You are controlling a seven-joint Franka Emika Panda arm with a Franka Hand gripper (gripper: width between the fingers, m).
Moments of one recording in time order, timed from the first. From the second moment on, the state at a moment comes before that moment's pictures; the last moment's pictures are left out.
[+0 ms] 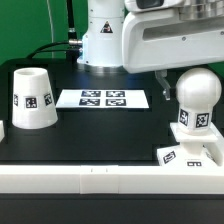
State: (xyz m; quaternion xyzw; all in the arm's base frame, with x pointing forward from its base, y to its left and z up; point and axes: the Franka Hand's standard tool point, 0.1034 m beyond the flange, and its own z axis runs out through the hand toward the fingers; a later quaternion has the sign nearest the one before) arm 0.631 0.099 0.119 -1.00 -0.02 -0.01 0.06
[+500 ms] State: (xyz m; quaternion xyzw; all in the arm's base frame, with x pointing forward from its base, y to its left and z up) arm 0.631 0.095 0.117 -0.98 -0.19 -0.02 0.06
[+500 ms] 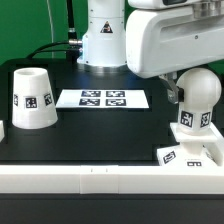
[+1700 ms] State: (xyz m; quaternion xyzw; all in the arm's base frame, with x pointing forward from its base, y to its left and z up) arm 0.629 0.095 0.111 -0.74 -0.67 0.00 0.00
